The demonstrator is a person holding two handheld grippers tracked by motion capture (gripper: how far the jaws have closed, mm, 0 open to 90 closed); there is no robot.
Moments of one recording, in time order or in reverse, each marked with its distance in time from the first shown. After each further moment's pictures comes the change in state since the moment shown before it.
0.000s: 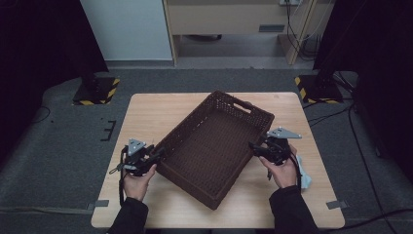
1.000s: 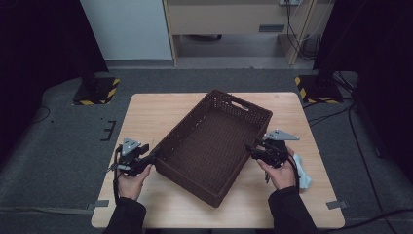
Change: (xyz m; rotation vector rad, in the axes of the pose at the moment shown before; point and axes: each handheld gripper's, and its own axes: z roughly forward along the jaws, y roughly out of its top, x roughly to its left) left arm 0.008 0.004 -0.018 0.000 -0.011 0.012; right arm 0.012 -0.001 -0.004 0.009 0.048 -0.010
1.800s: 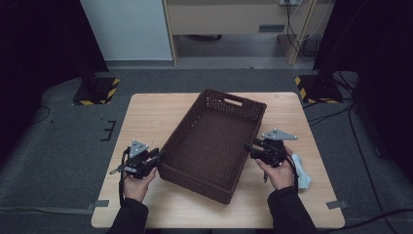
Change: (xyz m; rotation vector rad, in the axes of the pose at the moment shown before) left arm -0.014 -0.004 0.015 0.036 -0.050 0.052; right arm 0.003 0.001 0.003 0.009 0.013 -0.013
